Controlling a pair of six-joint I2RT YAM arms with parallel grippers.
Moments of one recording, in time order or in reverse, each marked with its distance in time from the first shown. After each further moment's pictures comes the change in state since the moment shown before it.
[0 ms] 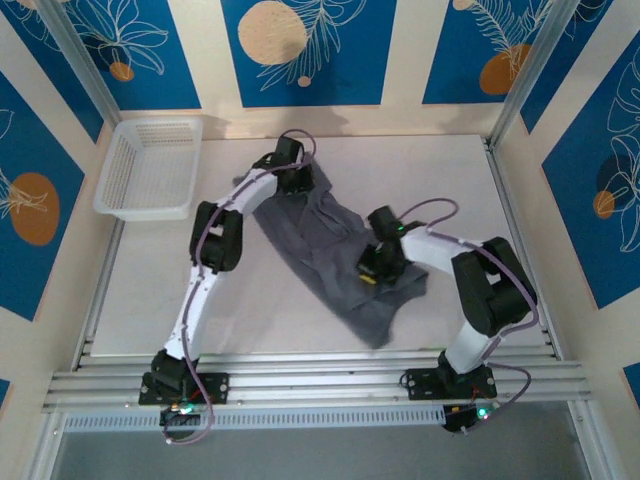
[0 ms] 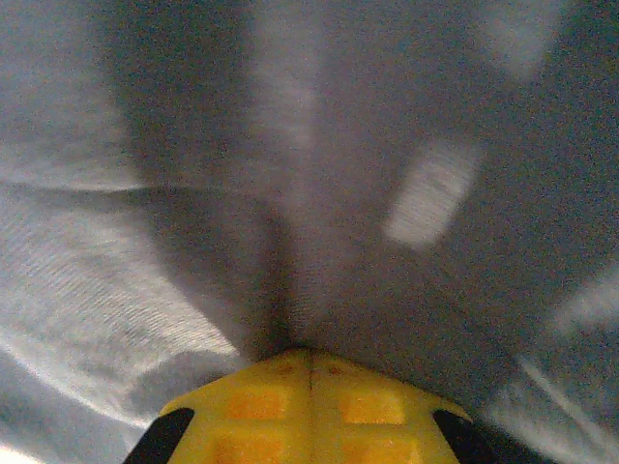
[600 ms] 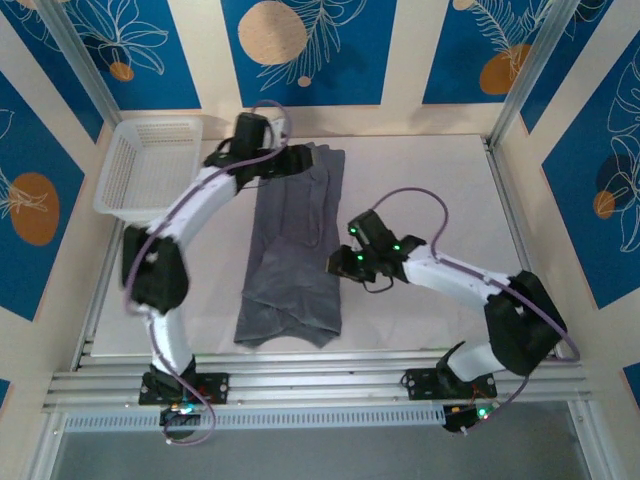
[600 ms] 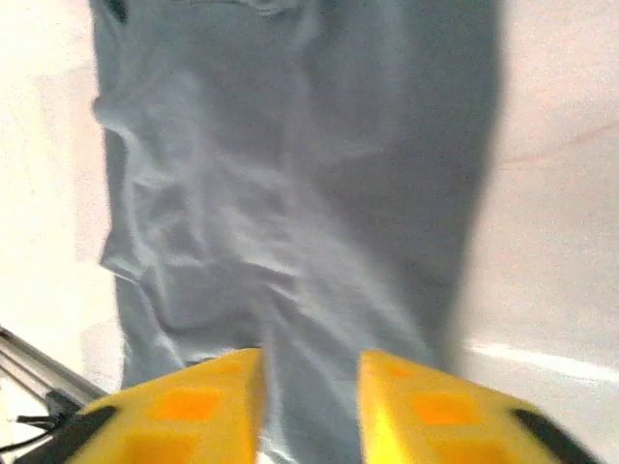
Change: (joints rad) left arm 0.026 -0.844 -0.700 0.110 0.164 0.081; right arm 0.149 -0.272 -0.073 0.135 -0.005 -0.119
